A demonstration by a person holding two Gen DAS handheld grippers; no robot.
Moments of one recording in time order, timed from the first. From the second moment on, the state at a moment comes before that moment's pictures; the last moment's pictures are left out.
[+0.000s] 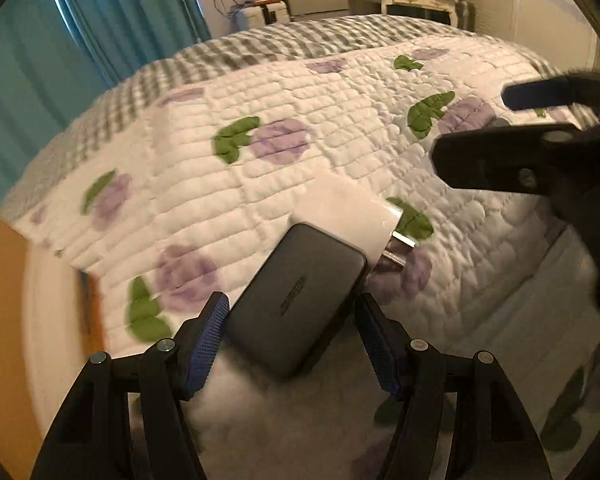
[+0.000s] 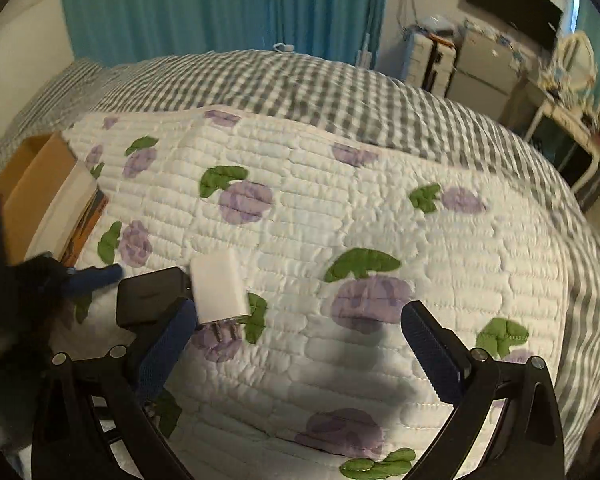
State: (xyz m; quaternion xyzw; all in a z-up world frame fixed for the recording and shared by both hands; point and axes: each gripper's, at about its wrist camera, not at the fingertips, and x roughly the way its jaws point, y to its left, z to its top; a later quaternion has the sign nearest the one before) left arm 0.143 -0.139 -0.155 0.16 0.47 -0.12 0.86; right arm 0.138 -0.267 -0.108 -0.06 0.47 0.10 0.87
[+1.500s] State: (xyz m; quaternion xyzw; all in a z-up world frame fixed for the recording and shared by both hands) left arm 0.085 -0.088 -0.123 0.02 0.46 0.01 0.89; right arm 0.146 -0.200 -0.158 -0.17 0.50 0.17 0.83
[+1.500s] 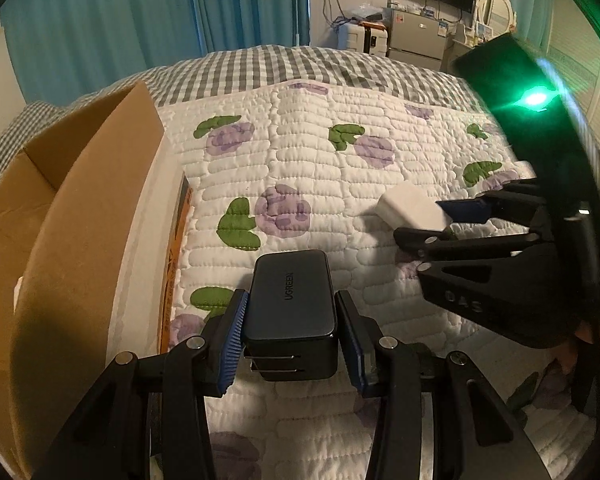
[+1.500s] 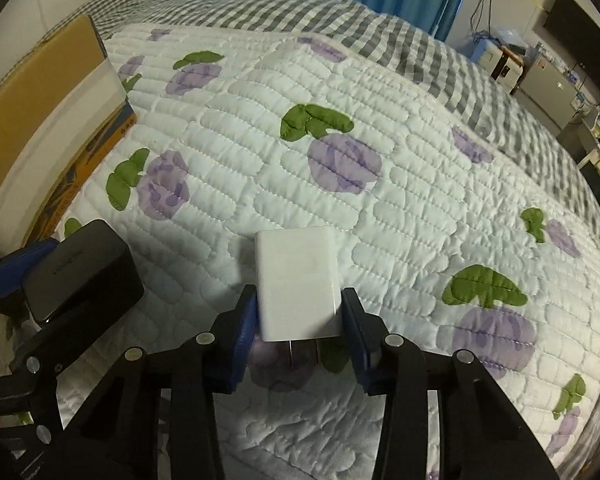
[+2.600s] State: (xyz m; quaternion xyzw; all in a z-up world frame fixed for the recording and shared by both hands) left arm 0.013 -0.047 0.036 0.01 0.35 -0.04 0.94; right arm 0.014 -0.180 0.006 -0.16 0.38 0.09 0.91
